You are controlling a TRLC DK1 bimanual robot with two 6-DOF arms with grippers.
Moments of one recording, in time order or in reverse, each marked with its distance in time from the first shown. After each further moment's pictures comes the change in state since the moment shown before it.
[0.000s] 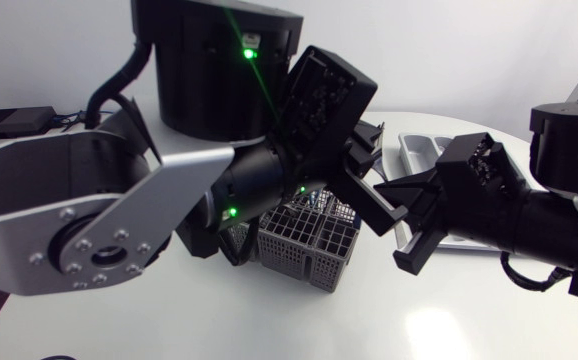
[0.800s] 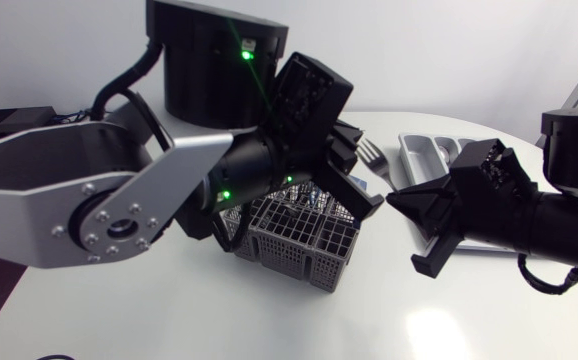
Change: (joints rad) left arm 0.072 0.021 0.001 -0.029 0.048 -0.021; right arm -0.121 -0.015 -0.004 -0.081 -0.077 -0.057
